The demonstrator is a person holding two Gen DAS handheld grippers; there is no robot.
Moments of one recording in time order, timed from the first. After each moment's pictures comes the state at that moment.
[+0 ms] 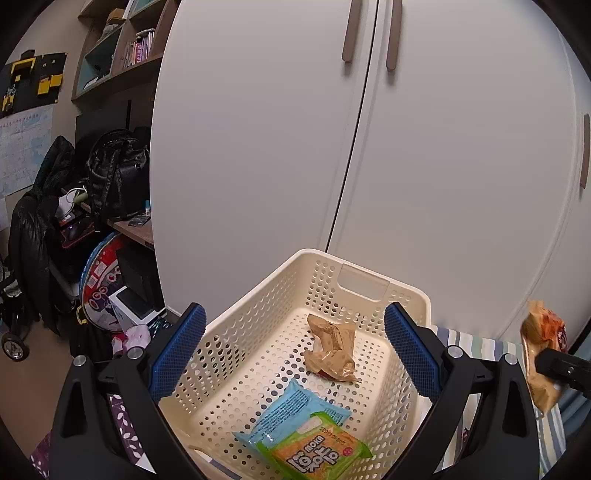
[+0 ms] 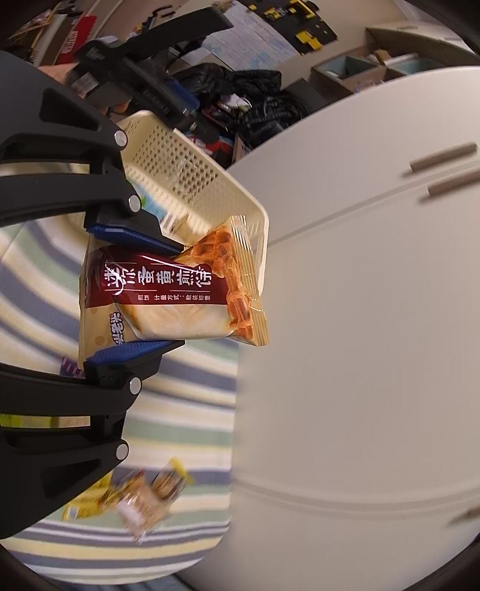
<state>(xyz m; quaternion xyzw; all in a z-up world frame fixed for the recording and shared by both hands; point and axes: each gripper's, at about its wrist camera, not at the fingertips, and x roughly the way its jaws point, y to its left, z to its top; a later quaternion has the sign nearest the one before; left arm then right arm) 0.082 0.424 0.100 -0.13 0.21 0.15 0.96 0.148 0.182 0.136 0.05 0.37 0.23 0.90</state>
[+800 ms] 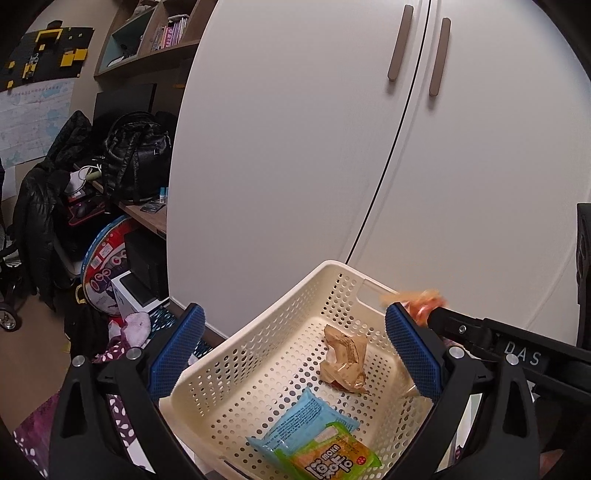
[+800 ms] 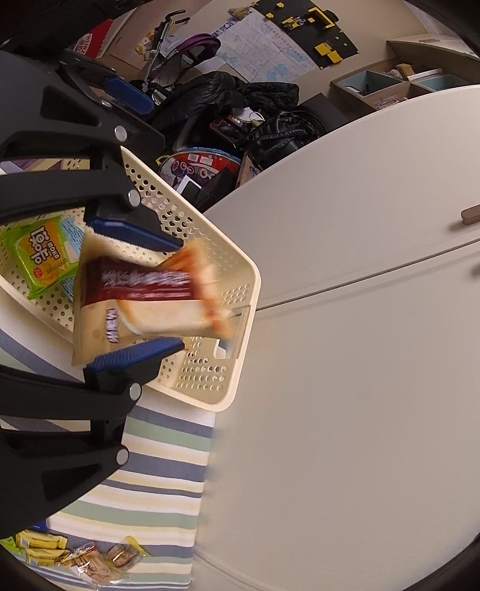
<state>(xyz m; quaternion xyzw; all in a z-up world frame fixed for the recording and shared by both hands) 0.072 0.458 0.100 -0.18 0.20 0.17 0.95 0.200 0.300 0.131 0.03 0.38 0.26 0.89</state>
